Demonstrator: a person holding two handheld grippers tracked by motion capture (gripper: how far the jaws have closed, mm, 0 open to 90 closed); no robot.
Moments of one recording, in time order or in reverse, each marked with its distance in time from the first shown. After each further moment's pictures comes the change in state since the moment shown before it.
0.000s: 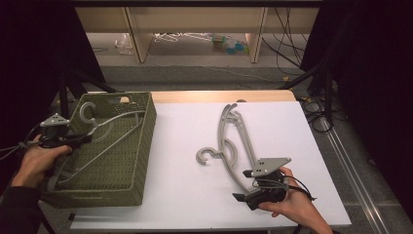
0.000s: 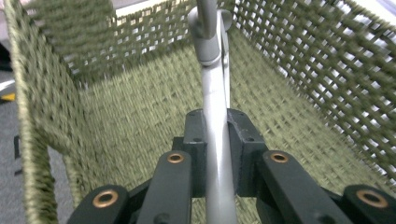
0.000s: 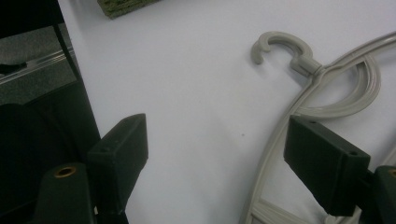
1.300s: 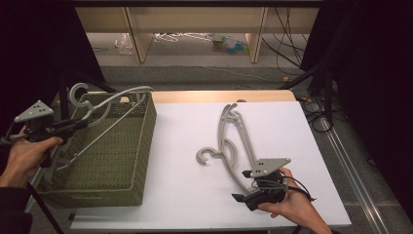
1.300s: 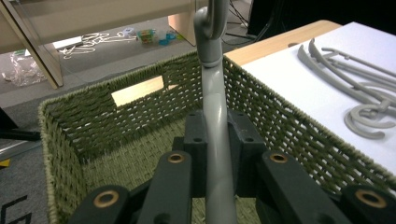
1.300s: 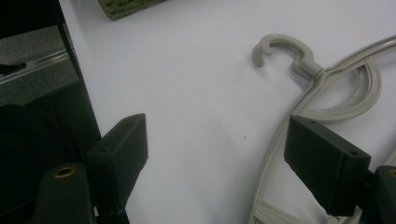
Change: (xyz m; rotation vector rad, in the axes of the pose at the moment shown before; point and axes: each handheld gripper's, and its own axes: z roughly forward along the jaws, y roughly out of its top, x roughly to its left) left arm -0.021 0.032 -0.044 -0.240 -0.008 -0.048; right arm 0.002 0.001 0.000 -0.006 -0.003 -0.008
